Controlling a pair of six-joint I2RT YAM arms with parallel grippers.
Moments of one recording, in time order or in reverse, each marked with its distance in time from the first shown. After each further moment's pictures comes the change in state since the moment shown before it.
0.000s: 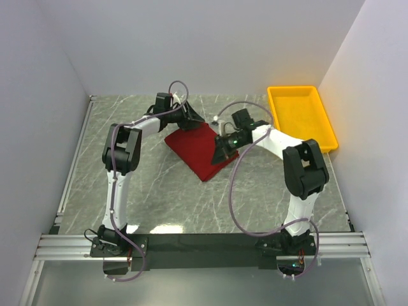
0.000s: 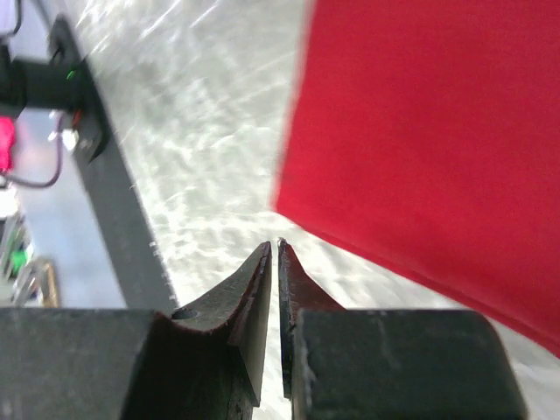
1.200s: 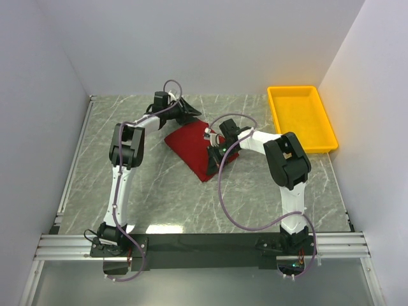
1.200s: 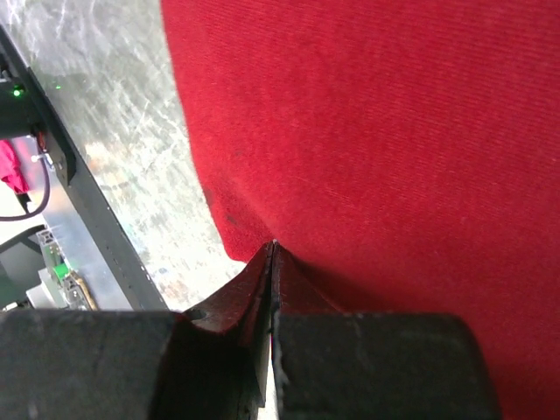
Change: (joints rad) left arm 0.042 0.237 0.248 0.064 0.000 -0.182; right arm 0.105 0.201 0.032 0.016 0.090 0.162
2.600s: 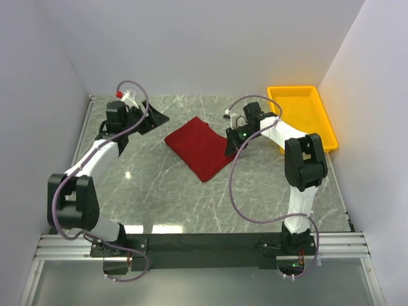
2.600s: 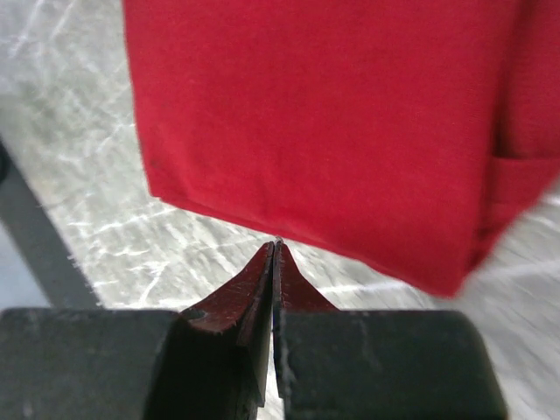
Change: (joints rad) left arm 0.143 -1.082 -0.895 -0.072 -0.261 0.406; right arm -0.201 -0.111 0.092 -0.143 0.083 -0.261
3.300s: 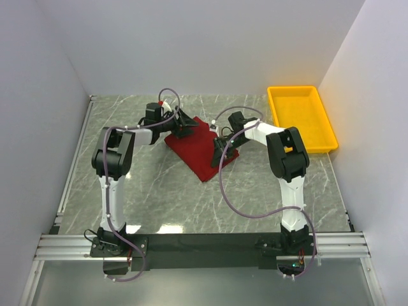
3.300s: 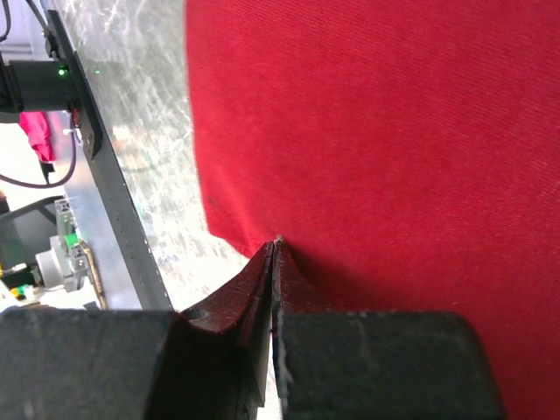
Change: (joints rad) left arm -0.148 0.694 0.285 0.351 0.288 -0.344; right arm 0.086 0.218 0.081 -0.025 -0.243 0.043
